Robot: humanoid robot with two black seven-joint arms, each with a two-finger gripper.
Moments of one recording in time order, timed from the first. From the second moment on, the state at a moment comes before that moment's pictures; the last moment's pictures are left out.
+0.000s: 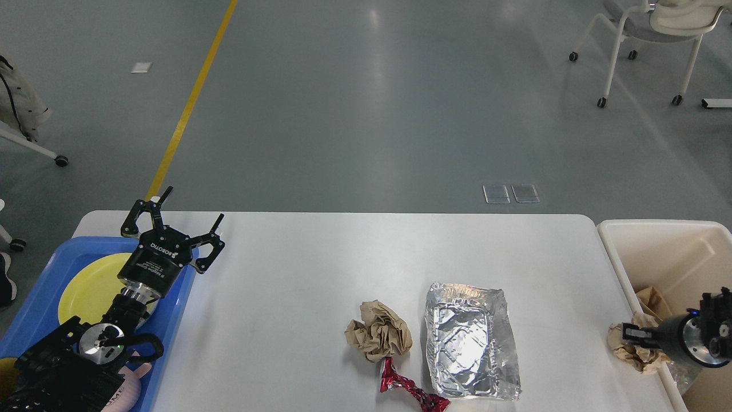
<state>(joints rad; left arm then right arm) -0.51 0.23 -0.93 -0.39 -0.23 -0.94 -0.11 1.20 -0.75 -1.01 1.09 -0.57 0.06 0.13</state>
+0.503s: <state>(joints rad) -0.51 0.23 -0.93 -0.39 -0.23 -0.94 -0.11 2.15 -1.05 -1.03 1.25 -0.65 0.91 0.16</state>
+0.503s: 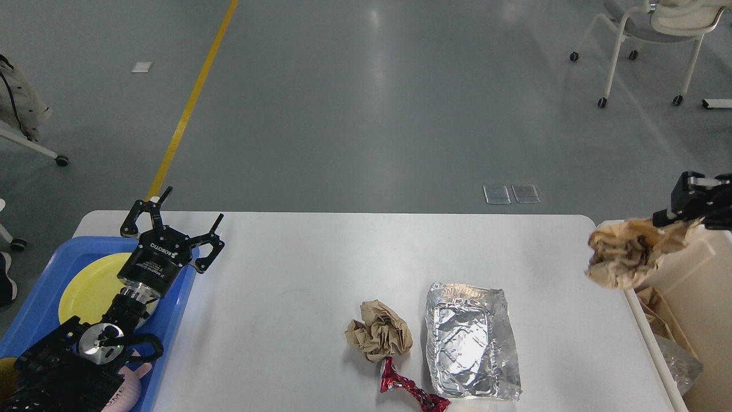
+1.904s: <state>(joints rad) -0.51 0.23 -0.93 -0.39 -0.23 -0.94 -0.11 0.83 -0.73 -0.95 0.24 -0.45 0.26 0.26</state>
